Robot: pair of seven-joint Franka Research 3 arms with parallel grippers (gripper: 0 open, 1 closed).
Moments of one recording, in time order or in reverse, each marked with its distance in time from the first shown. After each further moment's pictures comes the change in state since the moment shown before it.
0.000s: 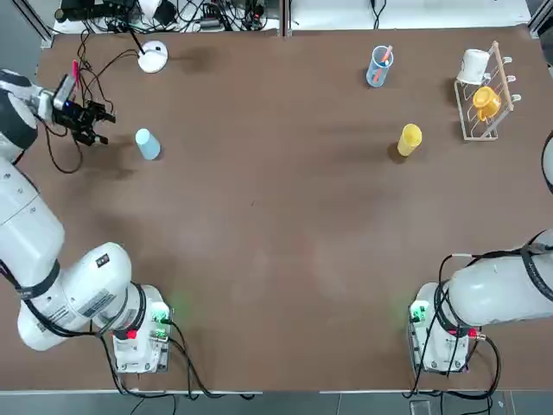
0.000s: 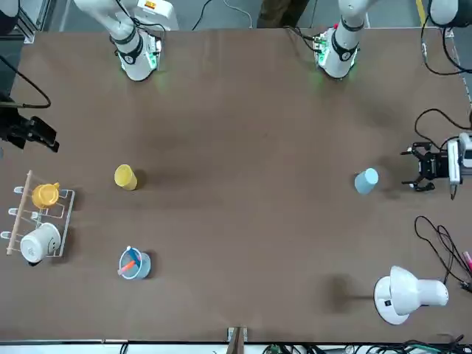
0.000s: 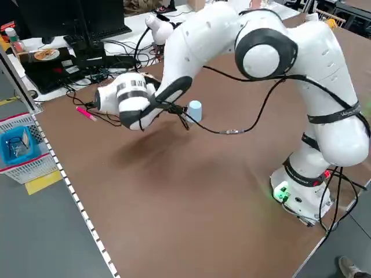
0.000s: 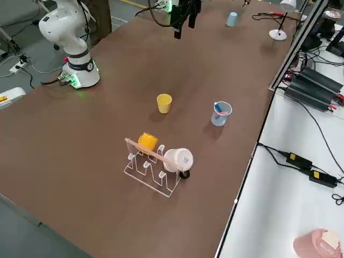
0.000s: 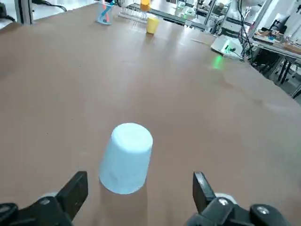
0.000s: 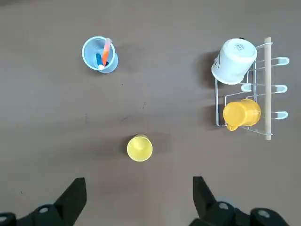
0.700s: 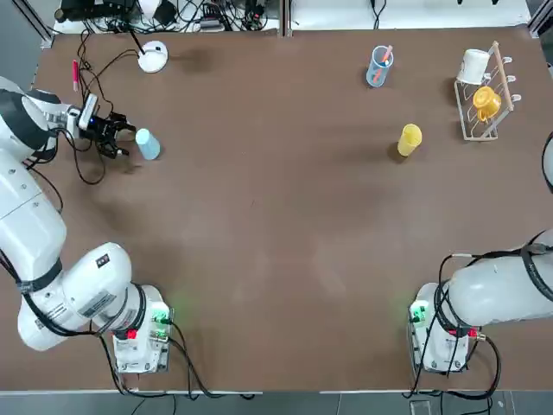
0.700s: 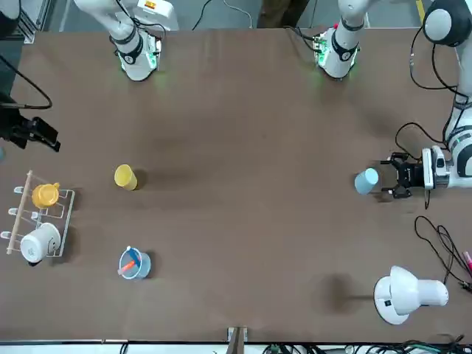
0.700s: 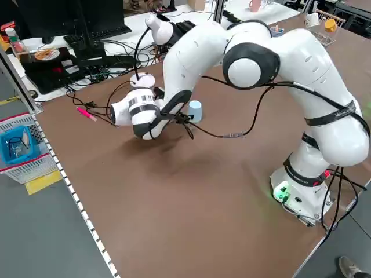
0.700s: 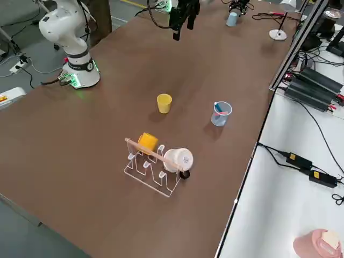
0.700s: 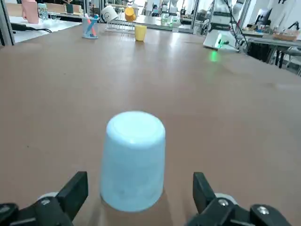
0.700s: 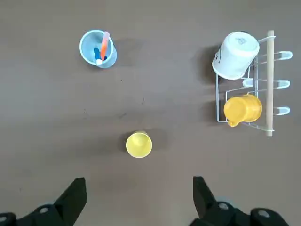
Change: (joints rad) left arm -0.001 0.117 -0.065 -0.020 -0.043 0.084 0.202; right arm -0.001 -0.007 0.000 -0.028 0.000 -0.004 0.000
